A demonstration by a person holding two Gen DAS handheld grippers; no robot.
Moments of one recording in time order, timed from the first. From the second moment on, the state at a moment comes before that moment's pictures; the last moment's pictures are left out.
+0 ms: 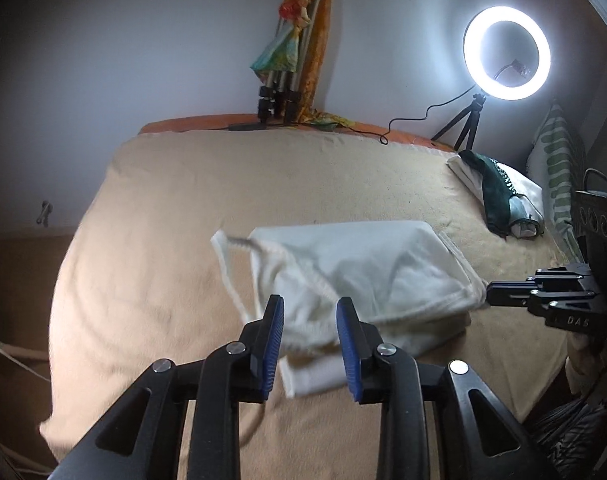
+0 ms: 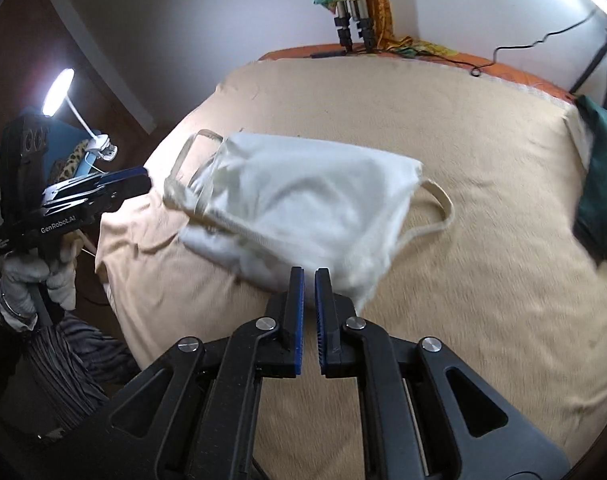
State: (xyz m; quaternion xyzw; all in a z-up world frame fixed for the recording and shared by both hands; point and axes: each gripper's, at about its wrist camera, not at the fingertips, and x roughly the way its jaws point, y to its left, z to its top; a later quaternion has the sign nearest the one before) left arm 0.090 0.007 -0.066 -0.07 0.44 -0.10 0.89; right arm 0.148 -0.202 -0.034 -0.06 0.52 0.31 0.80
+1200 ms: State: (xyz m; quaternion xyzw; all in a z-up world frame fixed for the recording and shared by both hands) left arm 0.028 0.016 -0.074 -0.08 0.50 -0.17 0.84; right arm 0.126 -0.238 -0.063 -0.11 0.59 0.28 0.75
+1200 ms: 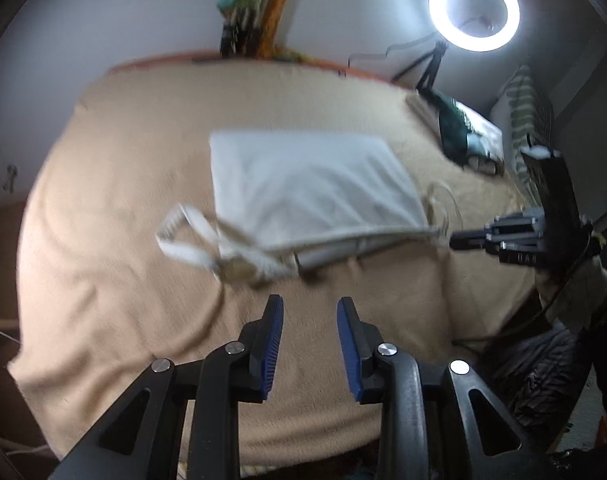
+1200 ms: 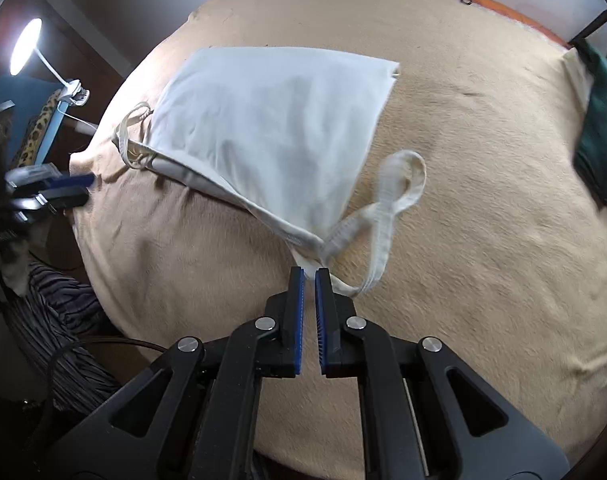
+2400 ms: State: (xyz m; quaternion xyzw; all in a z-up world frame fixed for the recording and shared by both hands) left arm 0.099 0.083 -0.111 -0.27 0.48 -0.13 0.82; right arm 0.184 -0.278 -0.075 0.16 0.56 0.33 0.74
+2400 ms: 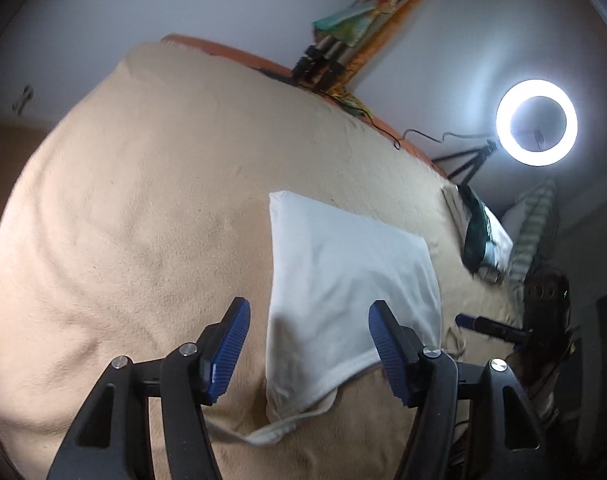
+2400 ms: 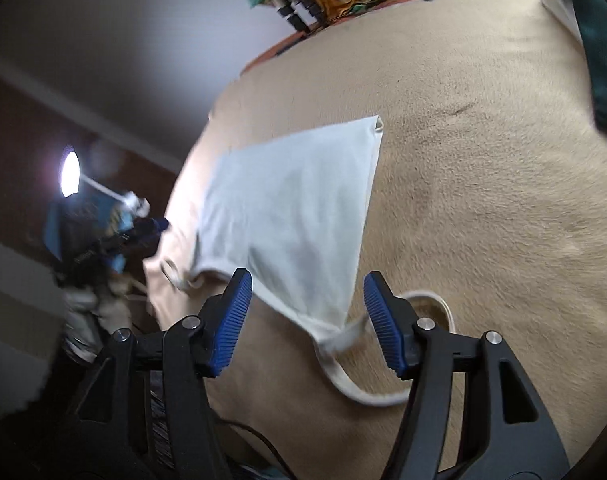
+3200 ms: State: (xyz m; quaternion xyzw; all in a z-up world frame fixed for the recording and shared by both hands) left arm 0.149 0.060 -0.165 -0.34 0.52 -0.19 0.76; right arm 0.218 -0.264 -0.114 0.23 0.56 0.34 0.72
